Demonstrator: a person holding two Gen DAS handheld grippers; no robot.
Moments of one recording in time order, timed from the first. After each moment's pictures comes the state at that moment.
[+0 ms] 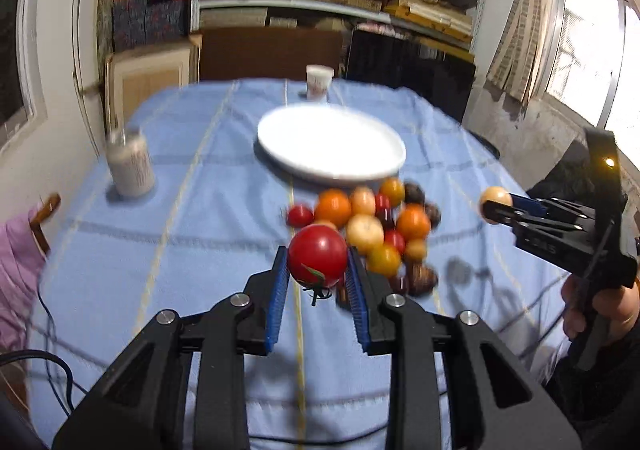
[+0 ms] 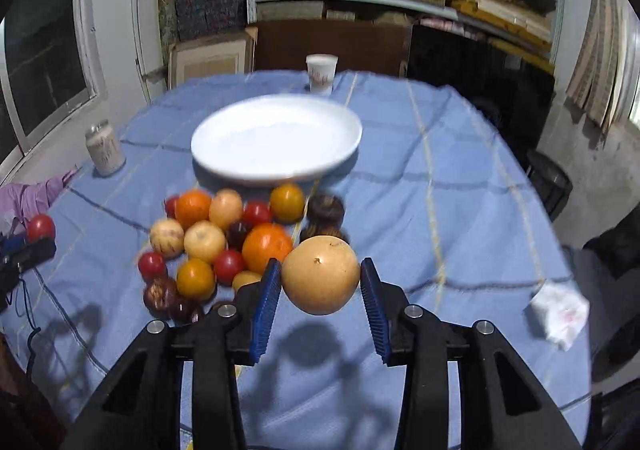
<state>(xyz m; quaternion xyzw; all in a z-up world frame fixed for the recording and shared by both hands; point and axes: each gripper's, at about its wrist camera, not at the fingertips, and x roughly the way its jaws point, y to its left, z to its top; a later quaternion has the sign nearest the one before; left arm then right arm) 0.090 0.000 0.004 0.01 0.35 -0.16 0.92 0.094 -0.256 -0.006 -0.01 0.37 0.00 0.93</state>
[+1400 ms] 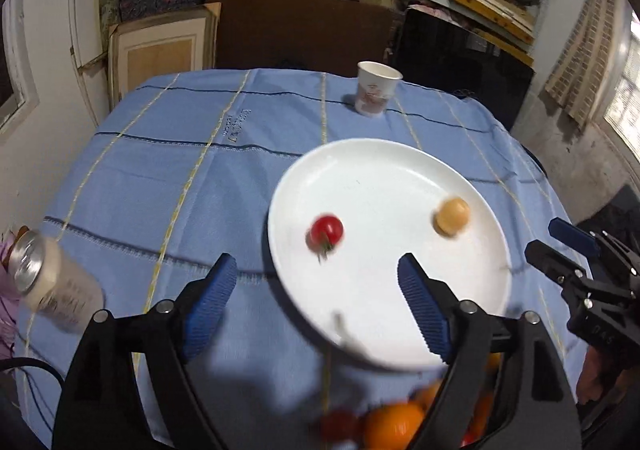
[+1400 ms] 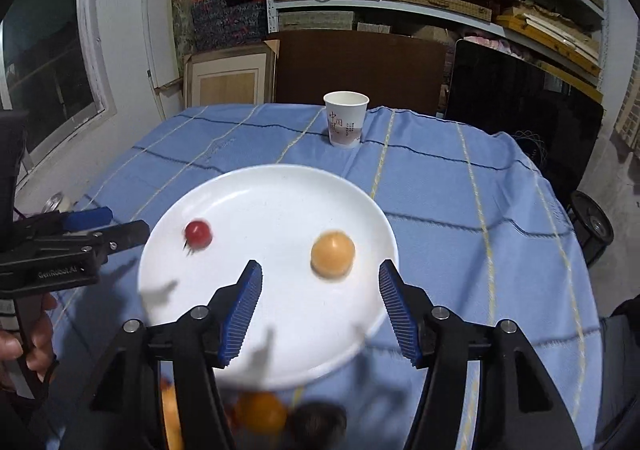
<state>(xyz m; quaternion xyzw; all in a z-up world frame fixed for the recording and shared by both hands) 0.315 -0.035 -0.022 -0.01 0.41 -0.11 0.91 0.256 -0.263 -0.011 0.00 0.37 0.07 0.93</state>
